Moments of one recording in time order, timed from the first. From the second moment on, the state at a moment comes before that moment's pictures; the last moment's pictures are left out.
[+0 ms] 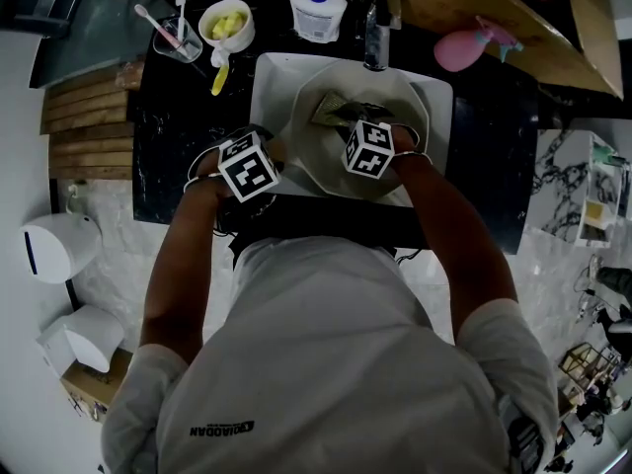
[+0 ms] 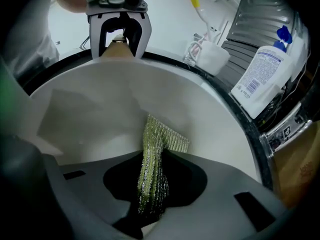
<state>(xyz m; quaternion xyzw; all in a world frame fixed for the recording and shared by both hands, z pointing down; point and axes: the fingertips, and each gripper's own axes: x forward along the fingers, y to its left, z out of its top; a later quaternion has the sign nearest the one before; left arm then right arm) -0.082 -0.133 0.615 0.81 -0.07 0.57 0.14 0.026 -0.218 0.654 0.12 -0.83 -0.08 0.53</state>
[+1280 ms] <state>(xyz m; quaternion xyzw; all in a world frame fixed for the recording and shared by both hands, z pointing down) -0.080 -0.132 0.615 0.81 -0.08 0.57 0.13 0.011 -0.113 0.634 -0.02 -0.88 0.05 0.48</state>
